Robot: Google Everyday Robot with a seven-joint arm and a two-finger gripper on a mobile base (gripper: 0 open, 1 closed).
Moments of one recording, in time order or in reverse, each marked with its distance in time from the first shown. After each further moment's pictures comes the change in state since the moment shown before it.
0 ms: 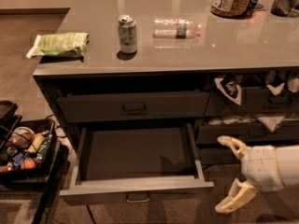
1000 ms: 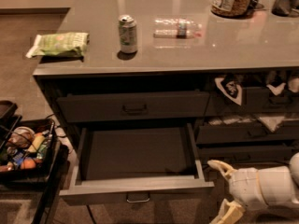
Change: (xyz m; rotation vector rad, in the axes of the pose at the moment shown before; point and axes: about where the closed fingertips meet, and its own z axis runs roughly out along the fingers) arm 0.061 0.040 0.054 -0.097 -0.001 0.104
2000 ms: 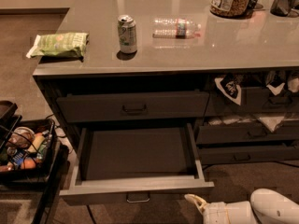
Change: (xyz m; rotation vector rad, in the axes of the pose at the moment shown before) arm 0.078 0.058 0.124 -0.149 -0.120 0.118
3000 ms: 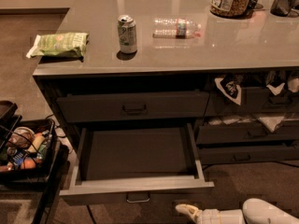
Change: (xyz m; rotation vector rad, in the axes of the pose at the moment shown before) arm 0.025 -0.001 0.034 -0.003 -0.067 0.016
